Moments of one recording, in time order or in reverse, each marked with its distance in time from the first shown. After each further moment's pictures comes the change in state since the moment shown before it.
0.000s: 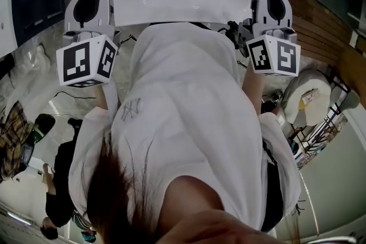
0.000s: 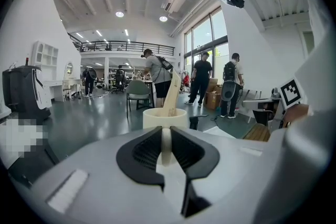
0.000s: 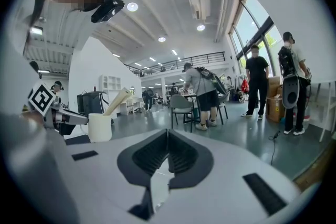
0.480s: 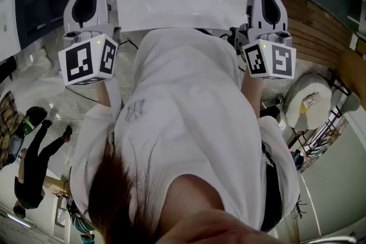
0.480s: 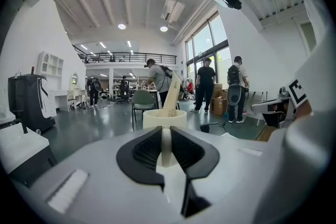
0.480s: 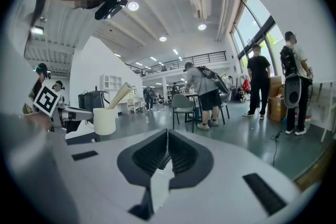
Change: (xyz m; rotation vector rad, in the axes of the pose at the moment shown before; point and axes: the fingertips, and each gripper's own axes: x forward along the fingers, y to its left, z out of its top) left arm 0.008 0.028 0.017 0.035 -0.107 0.058; right arm 0.011 0.015 -0.001 -0.004 0.007 0.010
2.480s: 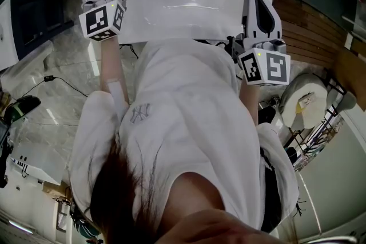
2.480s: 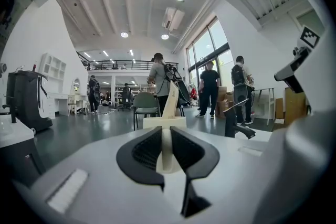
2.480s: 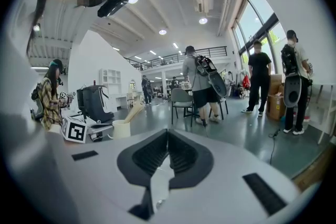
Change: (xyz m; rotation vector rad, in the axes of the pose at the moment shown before) left arm 0.110 0.040 -0.082 0.012 -0.114 0.036; right arm 0.018 -0.006 -0.012 -0.009 0.072 -0.008
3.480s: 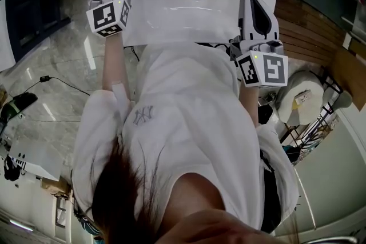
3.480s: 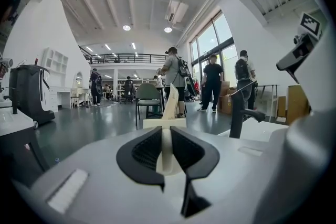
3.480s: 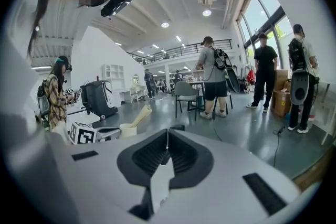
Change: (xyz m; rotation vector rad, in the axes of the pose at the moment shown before) left arm 0.022 0.009 -0.054 -0.028 0.071 0.020; right arm 0.031 0.015 -0.015 -0.005 0.076 0.044
